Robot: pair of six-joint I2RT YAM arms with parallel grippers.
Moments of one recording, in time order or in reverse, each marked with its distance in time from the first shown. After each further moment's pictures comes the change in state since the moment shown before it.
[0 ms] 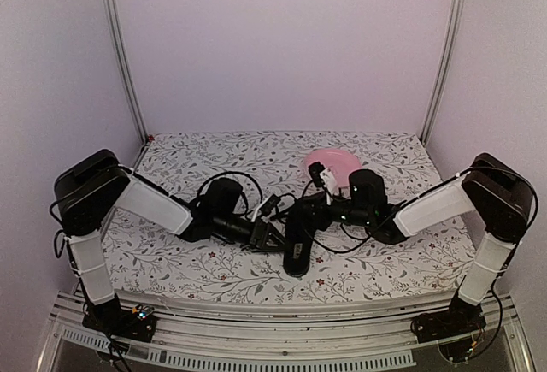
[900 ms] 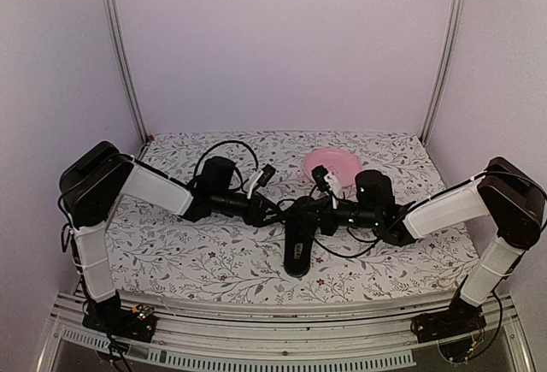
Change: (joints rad) left arm 0.117 0.040 0.124 0.010 -0.074 0.471; right arm 0.000 -0.114 -0.065 -0.082 -0.101 0.004
